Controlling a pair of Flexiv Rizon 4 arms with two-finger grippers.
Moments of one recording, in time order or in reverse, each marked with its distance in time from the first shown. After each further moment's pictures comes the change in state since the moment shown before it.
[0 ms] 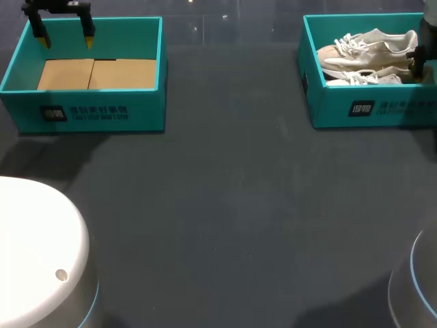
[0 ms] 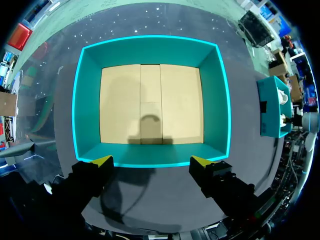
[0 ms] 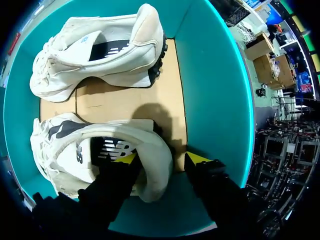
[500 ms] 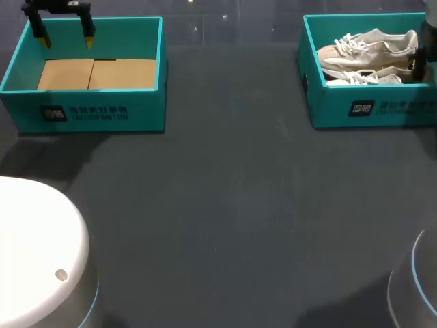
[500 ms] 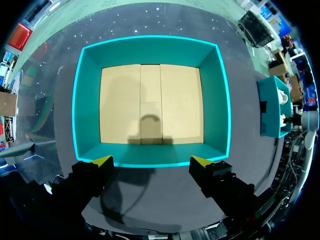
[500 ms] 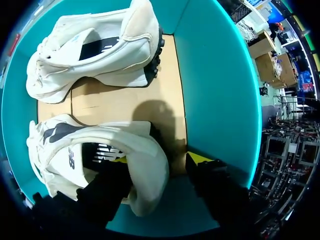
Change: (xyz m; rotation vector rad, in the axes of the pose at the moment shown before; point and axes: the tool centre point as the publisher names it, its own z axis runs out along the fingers) left arm 0.000 0.000 0.000 0.000 0.000 0.000; right arm -0.004 0.002 0.012 0.017 0.020 0.002
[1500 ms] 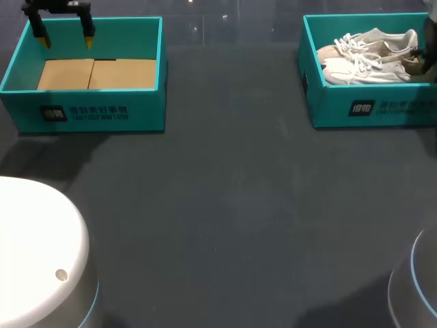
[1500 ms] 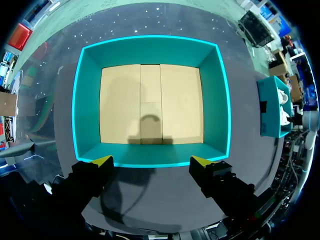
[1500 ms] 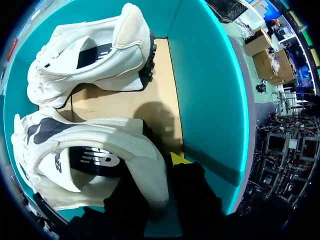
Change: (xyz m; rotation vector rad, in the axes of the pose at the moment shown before) left arm 0.000 0.000 0.000 0.000 0.000 0.000; right arm -0.005 0.003 -0.013 -0.009 -0.005 0.037
